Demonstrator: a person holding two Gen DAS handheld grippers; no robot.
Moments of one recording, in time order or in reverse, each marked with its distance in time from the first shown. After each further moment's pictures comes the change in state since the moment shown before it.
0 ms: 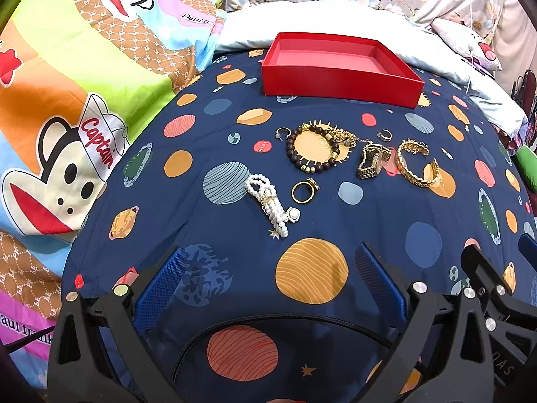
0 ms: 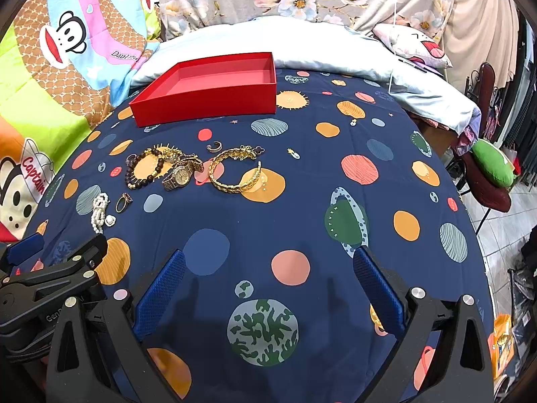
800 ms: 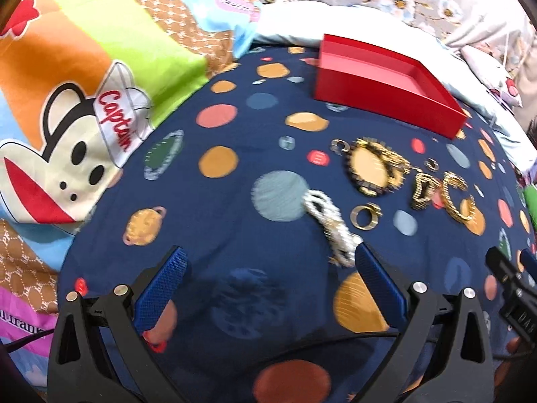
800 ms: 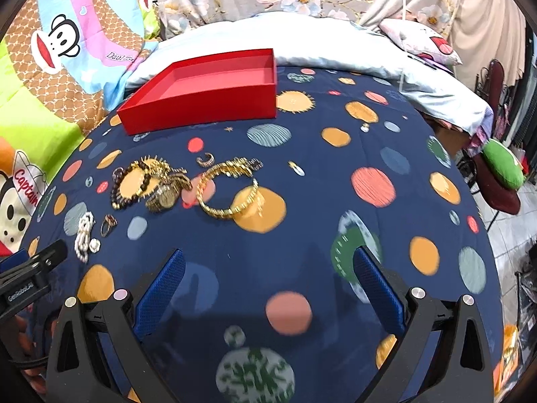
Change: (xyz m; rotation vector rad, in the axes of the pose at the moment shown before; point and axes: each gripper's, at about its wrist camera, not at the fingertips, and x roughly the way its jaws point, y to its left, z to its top) left arm 0.021 0.055 0.008 -0.145 0.019 0.005; right arm 0.035 -0.005 0.027 0.005 0.013 0.047
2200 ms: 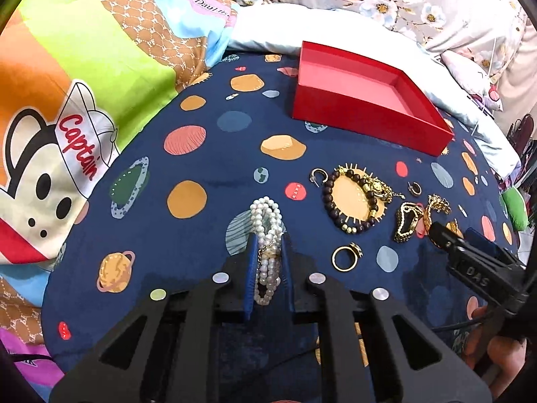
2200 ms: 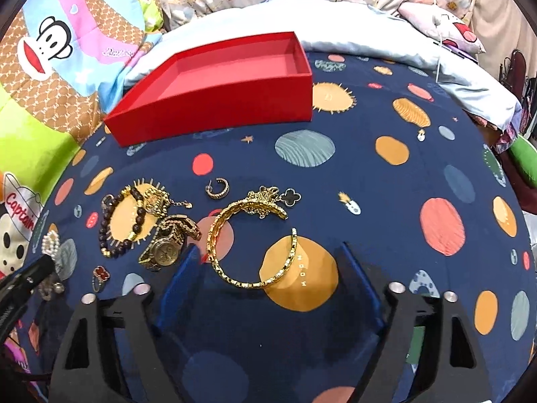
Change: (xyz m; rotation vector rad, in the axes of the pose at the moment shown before) left arm 0.015 -0.005 0.034 0.019 0.003 -0.130; right arm 0.064 0.016 0.038 0.025 0.059 0.064
